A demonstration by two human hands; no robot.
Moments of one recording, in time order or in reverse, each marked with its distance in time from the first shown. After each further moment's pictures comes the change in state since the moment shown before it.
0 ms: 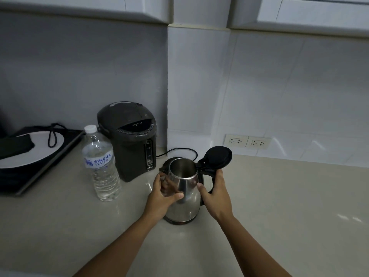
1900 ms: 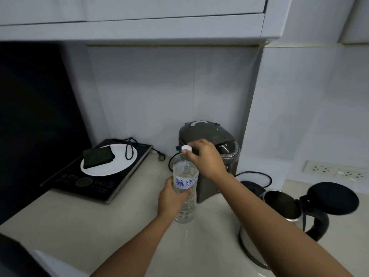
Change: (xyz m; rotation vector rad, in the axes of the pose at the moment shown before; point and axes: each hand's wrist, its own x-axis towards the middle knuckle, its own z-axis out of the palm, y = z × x) left_hand 0.062 -0.018 -0.220 0.166 0.391 0.001; right_hand 0.083 -0.258 0.199 -0.173 -0.220 -0.466
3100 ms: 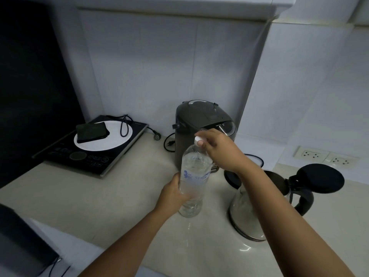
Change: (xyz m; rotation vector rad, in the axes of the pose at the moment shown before) left_hand -0.049 -0.031 0.010 0.030 -0.285 0.066; right_hand -0.052 -0.001 -0.052 0.028 -0.250 0.002
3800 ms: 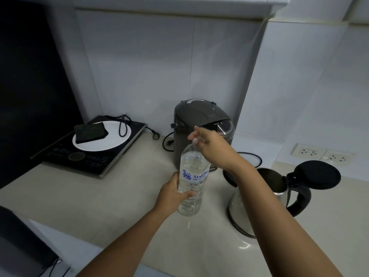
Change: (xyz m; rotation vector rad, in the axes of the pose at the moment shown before) left_hand -0.001 0.000 -0.003 -0.002 -0.027 0.022; right_hand 0.004 -0.007 0.010 0.129 -0.043 0.050
